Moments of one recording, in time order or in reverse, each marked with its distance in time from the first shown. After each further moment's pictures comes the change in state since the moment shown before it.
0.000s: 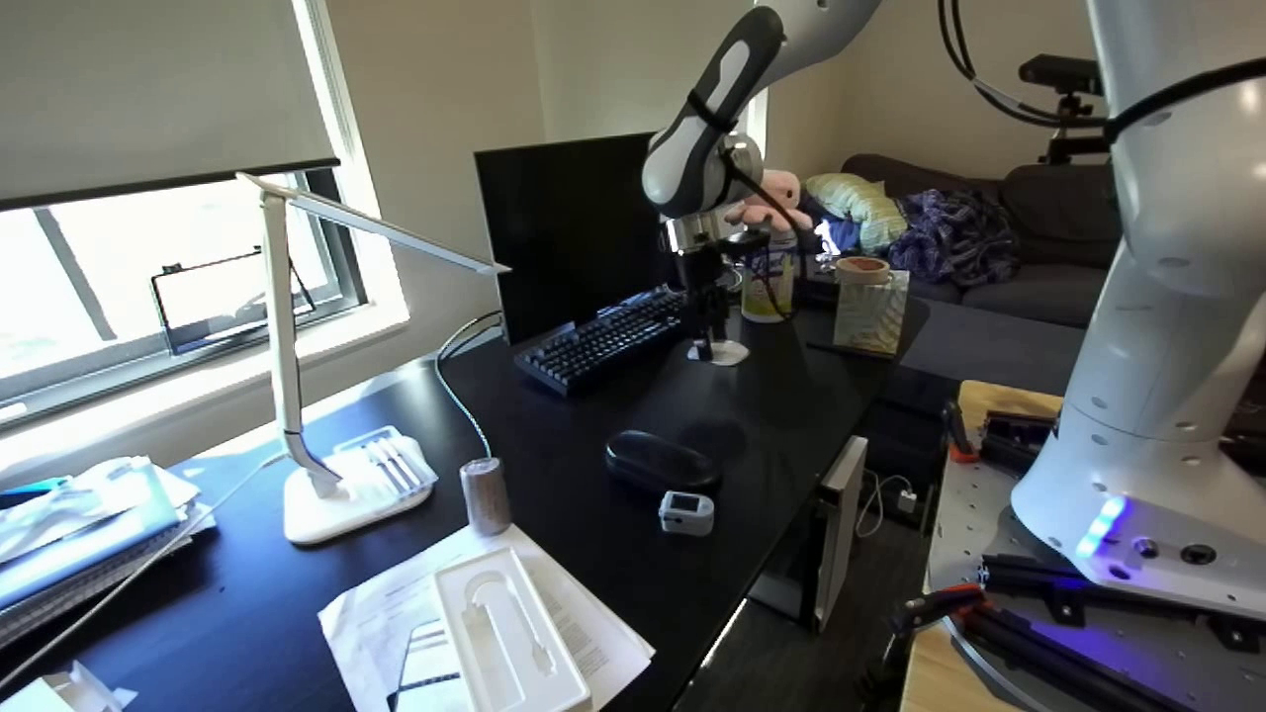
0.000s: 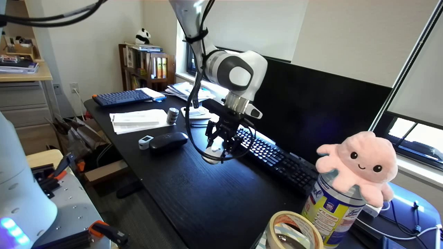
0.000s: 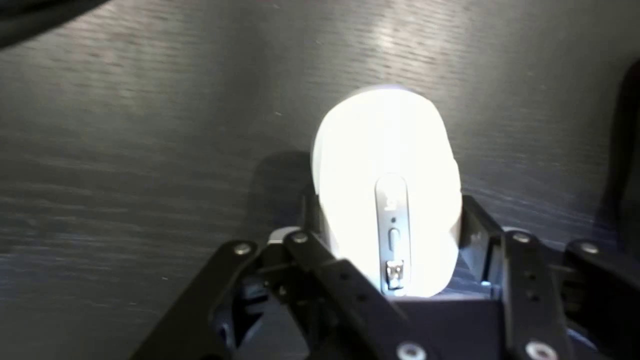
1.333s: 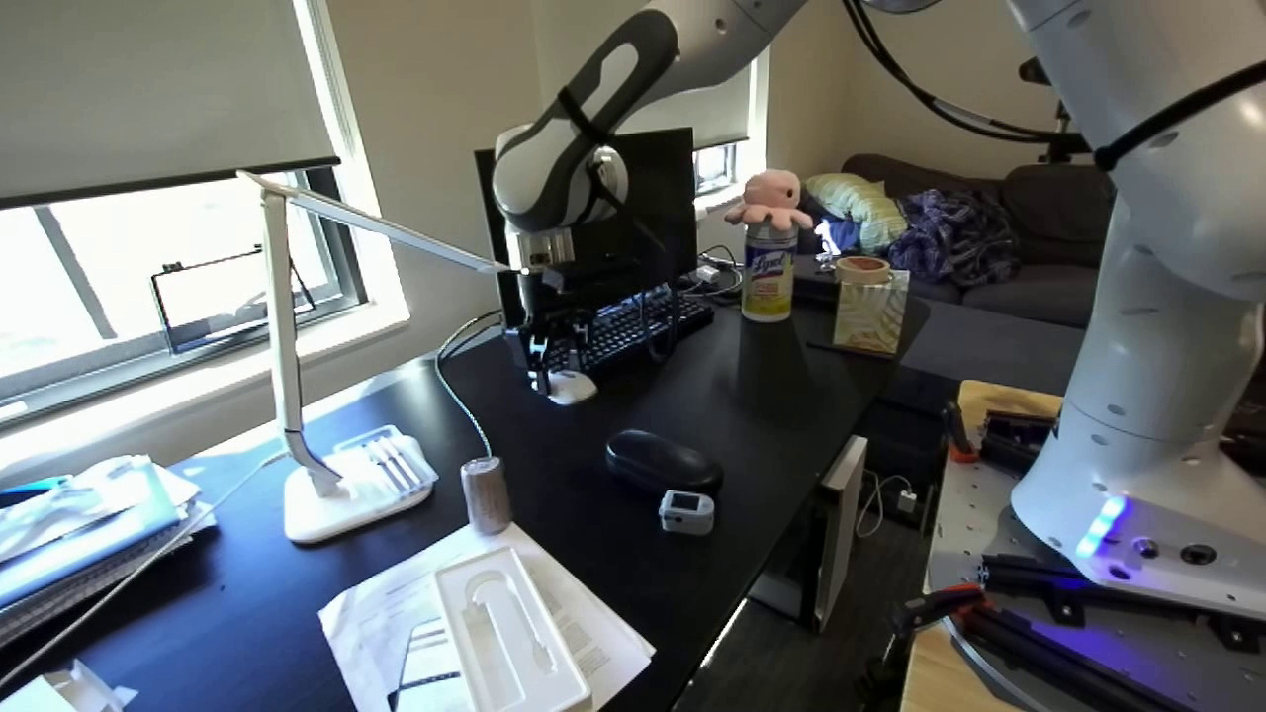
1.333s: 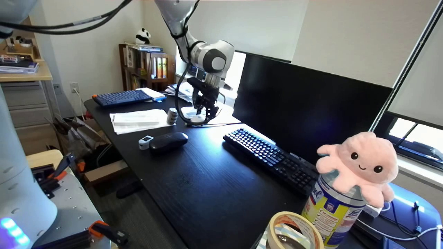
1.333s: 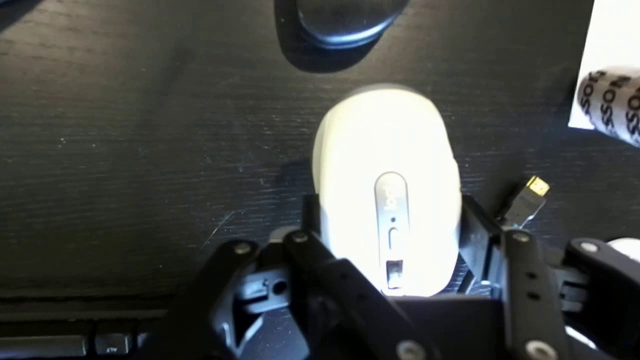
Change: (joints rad) arm 0.264 0.218 0.100 0.402 0.077 -0.039 0.492
